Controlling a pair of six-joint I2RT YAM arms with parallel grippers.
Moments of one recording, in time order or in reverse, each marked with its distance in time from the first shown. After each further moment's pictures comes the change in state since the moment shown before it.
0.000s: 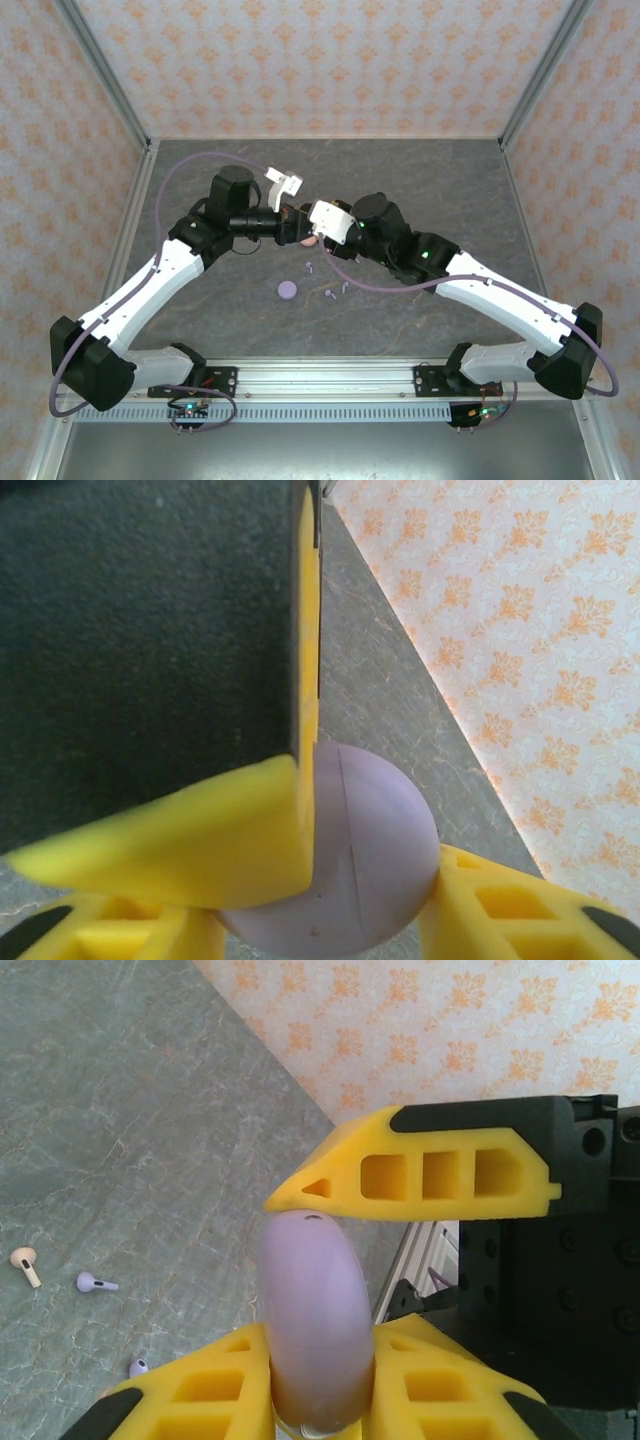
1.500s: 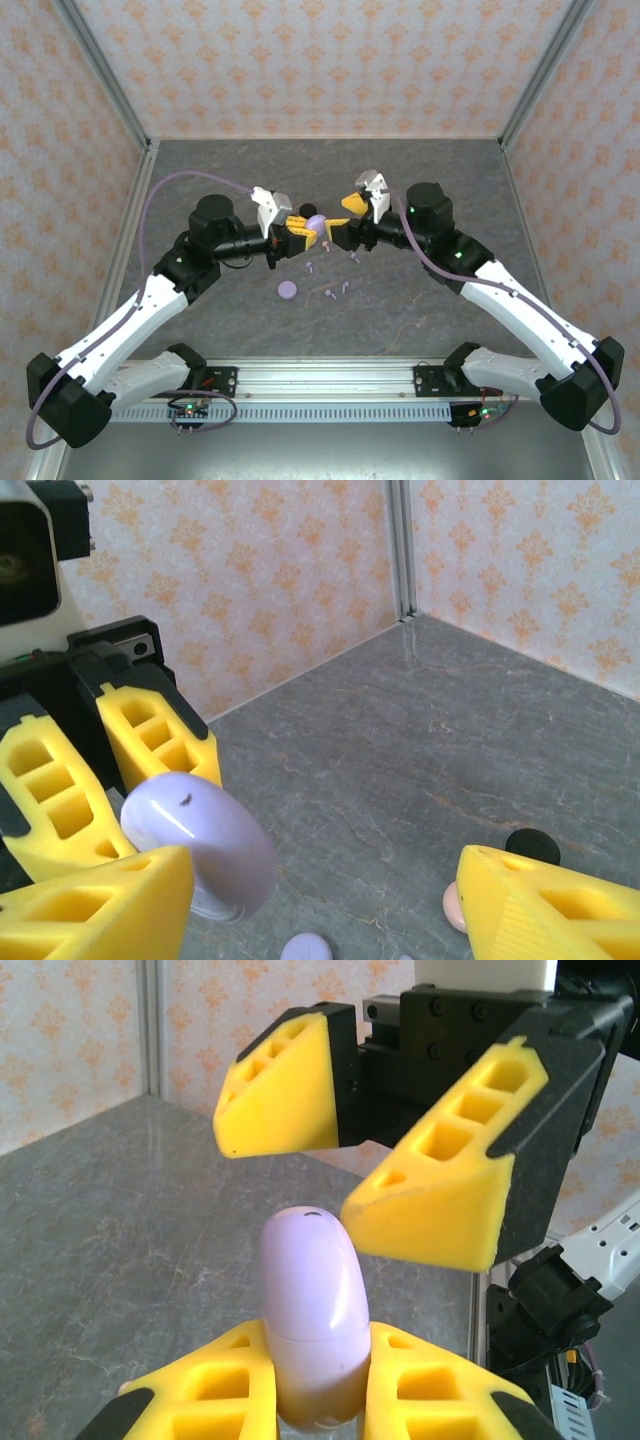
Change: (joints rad) left arm -0.048 -0.227 -0.230 0.261 -0.091 0.321; right arm -0.263 -0.146 -0.137 0.225 -0.561 0.623
